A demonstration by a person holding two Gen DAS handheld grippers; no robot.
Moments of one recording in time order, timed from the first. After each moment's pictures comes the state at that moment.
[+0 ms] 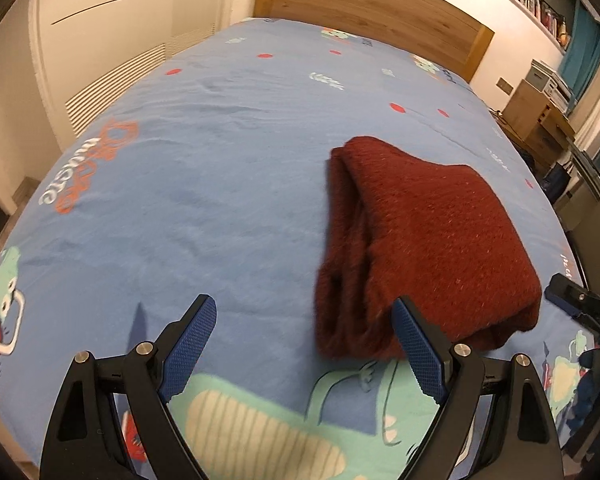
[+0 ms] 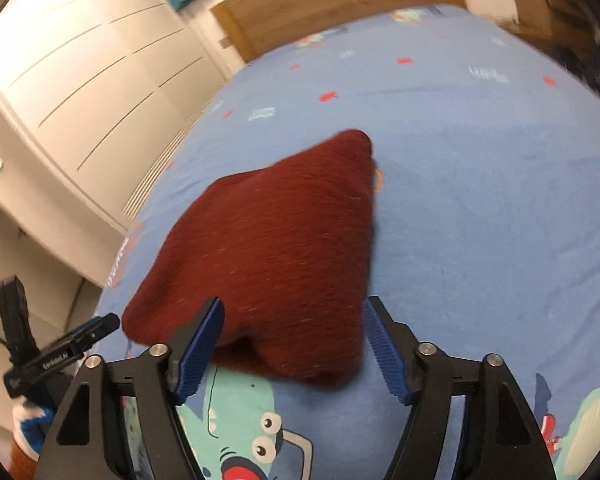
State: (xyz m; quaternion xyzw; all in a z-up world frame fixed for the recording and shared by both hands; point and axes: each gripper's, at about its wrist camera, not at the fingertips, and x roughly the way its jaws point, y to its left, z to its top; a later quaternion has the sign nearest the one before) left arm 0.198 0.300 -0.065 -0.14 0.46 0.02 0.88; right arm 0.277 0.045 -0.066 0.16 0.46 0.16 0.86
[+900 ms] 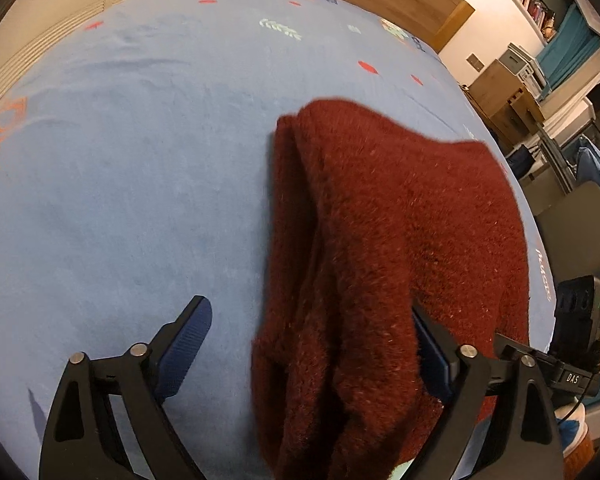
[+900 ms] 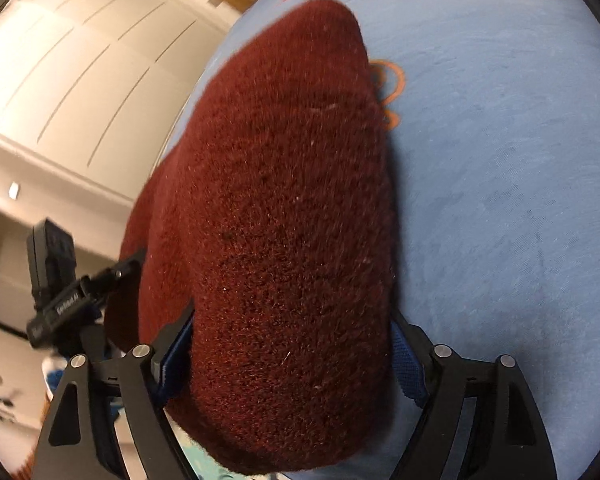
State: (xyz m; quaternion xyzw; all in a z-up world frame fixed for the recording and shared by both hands) left arm 0.292 0.307 -0.132 -0.19 0.51 -0.09 0.83; right arm 0.338 0.061 -0.154 0.21 0.54 0.23 0.78
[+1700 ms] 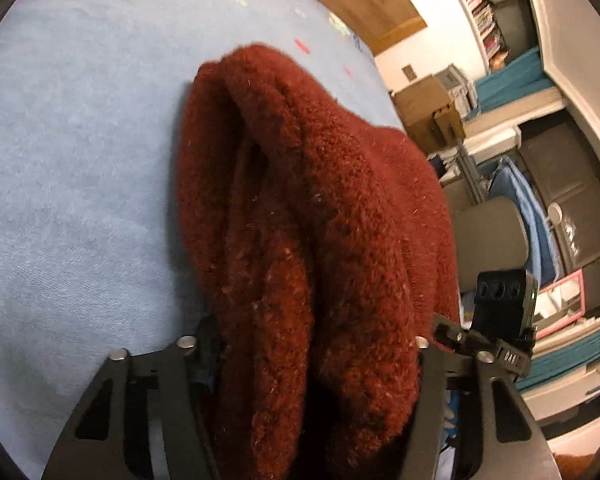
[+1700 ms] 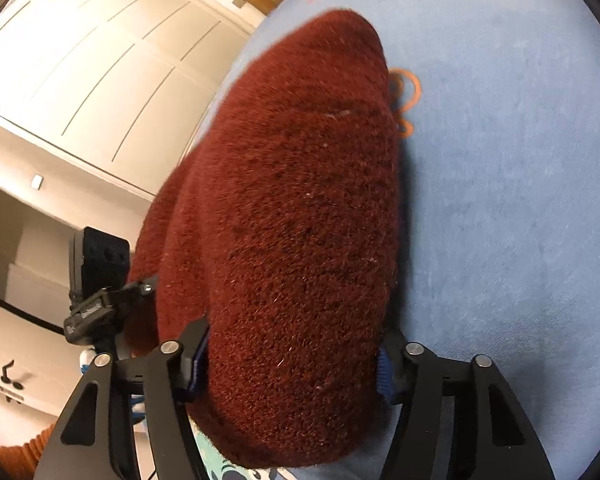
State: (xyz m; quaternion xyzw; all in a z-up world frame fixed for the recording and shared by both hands) left arm 0.300 0.350 -0.132 -0.33 0.48 -0.24 0.78; right arm 0.340 0.044 -0.134 0.22 0.51 0.28 0.78
